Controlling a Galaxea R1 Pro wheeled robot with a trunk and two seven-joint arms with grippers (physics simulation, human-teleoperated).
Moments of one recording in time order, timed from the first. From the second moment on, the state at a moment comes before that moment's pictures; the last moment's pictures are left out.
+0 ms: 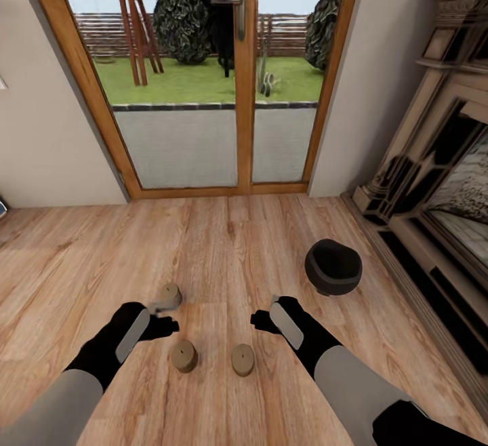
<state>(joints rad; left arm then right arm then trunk) -0.66 0.12 -0.19 -0.81 0.49 0.86 0.22 -0.80 0.17 0.41 -0.57 -0.77 0.63 -0.48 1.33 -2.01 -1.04</state>
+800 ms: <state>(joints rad) -0.66 0.12 -0.17 -0.82 0.49 0.86 0.20 -0.80 0.17 0.43 -0.63 -0.83 0.57 -0.58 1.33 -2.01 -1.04</state>
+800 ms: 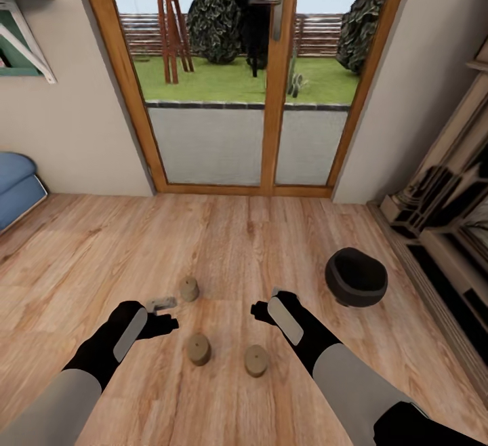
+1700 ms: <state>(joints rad) -0.66 0.11 -0.19 -0.83 0.48 0.81 0.08 -0.80 0.17 0.48 -0.63 -0.83 0.61 -0.58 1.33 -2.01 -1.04</state>
